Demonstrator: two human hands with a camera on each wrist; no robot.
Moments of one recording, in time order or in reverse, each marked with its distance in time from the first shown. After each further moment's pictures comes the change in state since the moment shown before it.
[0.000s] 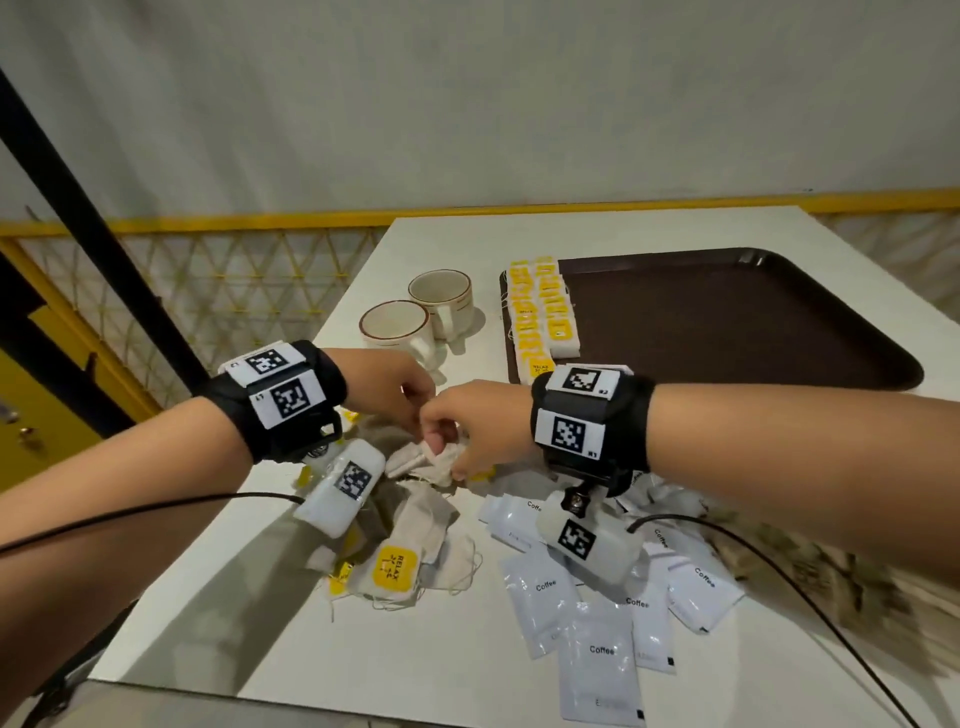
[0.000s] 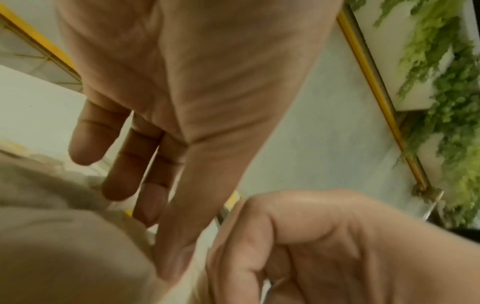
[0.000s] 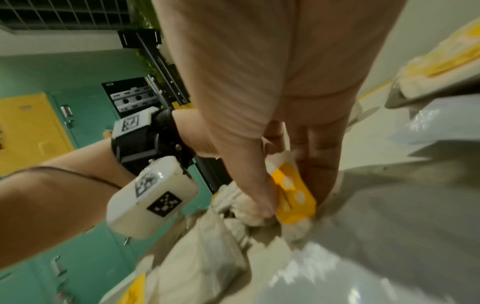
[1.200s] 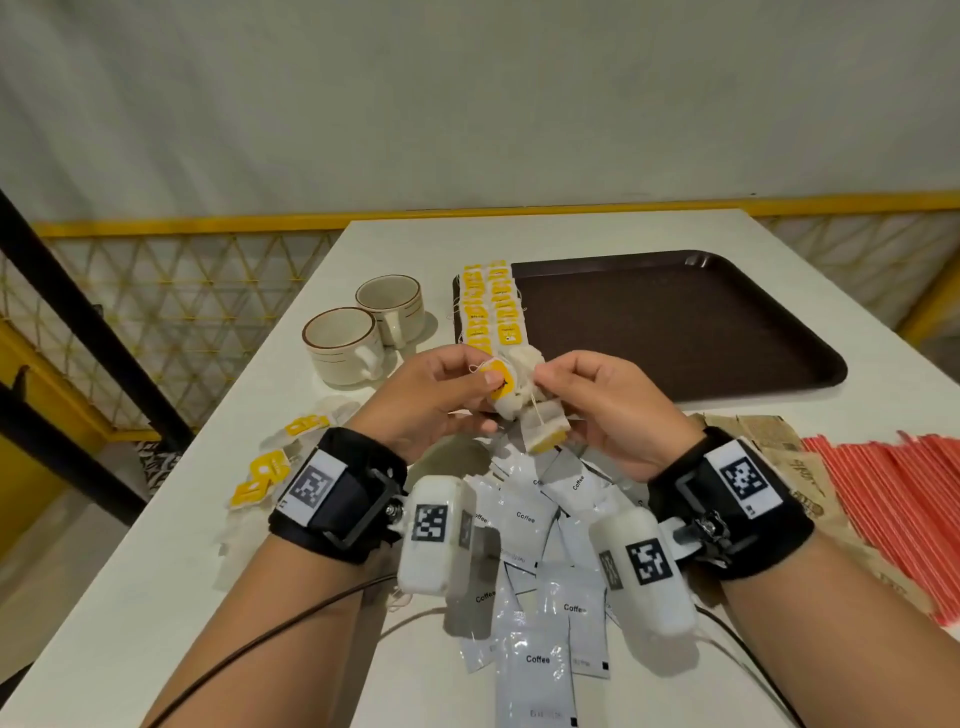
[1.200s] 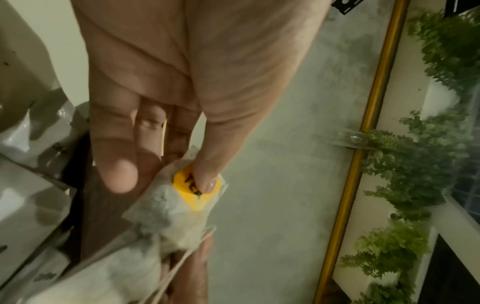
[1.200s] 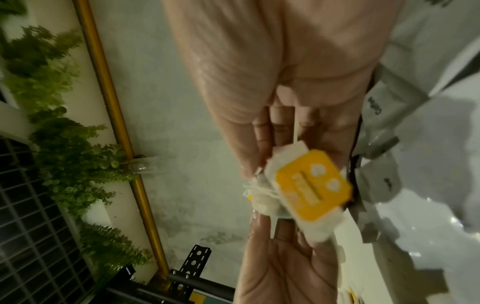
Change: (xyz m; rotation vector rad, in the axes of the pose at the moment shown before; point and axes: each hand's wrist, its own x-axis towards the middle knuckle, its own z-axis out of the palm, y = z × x) left_hand 0.022 0.097 0.040 -1.526 0.340 0.240; right_hand -0.114 0.055 -0.002 1.356 0.704 0.332
